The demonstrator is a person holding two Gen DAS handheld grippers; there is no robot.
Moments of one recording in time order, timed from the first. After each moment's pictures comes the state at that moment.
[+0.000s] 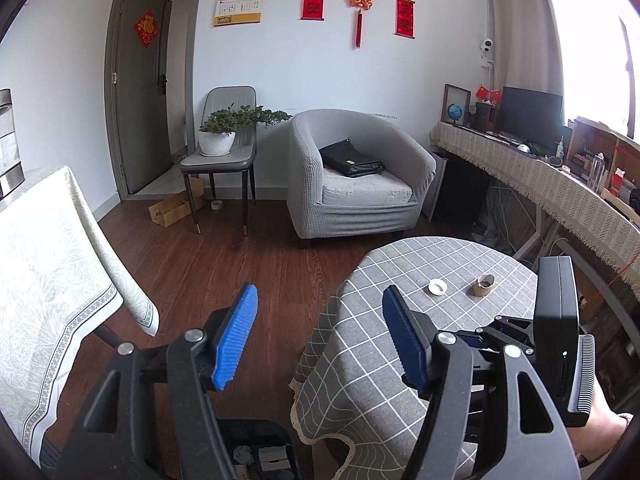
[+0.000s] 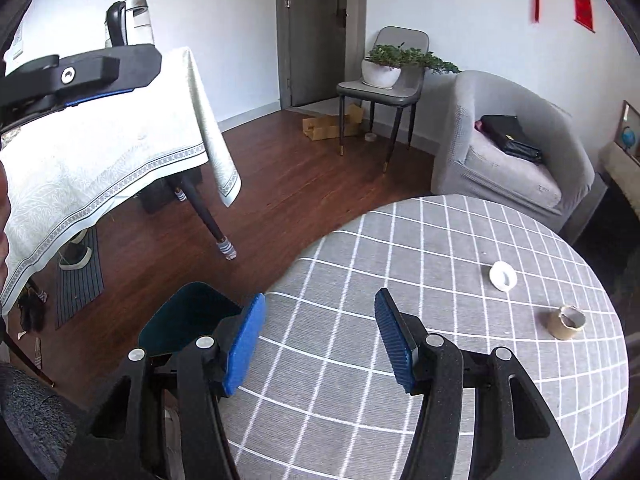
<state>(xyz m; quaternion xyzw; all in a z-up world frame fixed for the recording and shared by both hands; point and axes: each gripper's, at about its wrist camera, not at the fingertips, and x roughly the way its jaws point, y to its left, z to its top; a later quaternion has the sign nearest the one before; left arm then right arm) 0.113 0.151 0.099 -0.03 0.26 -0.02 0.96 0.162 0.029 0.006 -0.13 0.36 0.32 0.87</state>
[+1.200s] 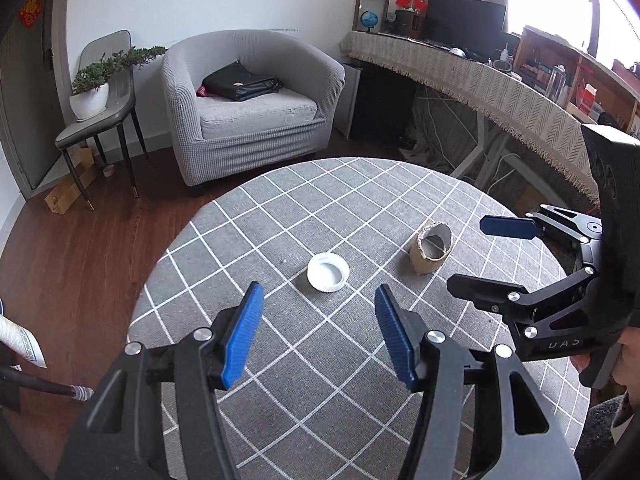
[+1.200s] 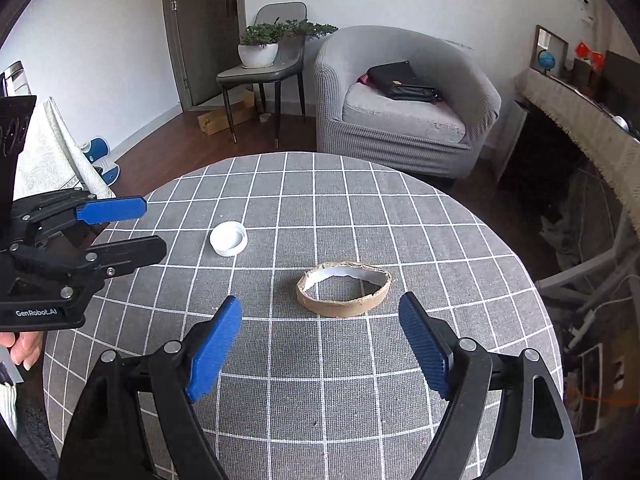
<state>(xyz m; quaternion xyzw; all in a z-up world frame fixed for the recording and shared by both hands) 0.285 -0.003 -0.011 0.02 0.39 -0.18 0.90 0.269 -0.154 -0.014 -0.07 0.40 0.18 0.89</state>
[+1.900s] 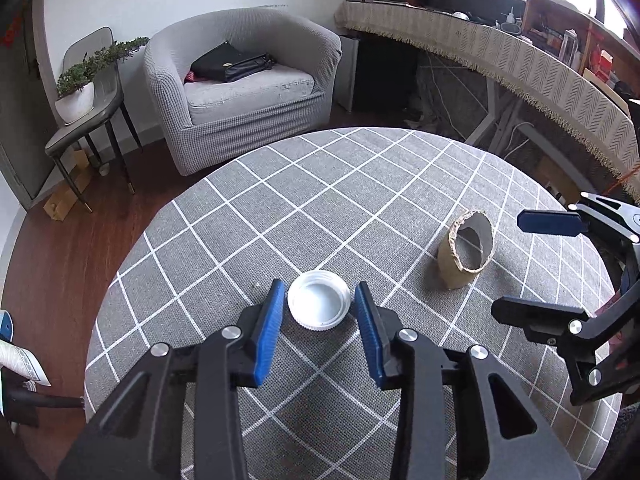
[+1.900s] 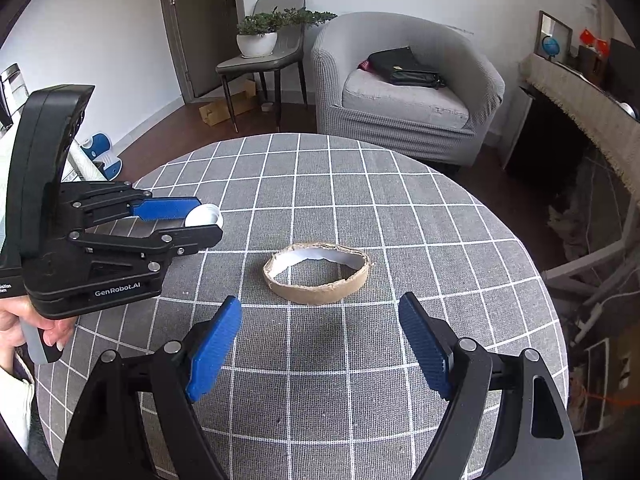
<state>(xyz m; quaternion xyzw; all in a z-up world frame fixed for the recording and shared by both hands) 0.332 -0.036 -0.047 0.06 0.42 -0.16 0.89 0.278 -0.170 -0.030 -0.07 0.43 0.19 0.88</state>
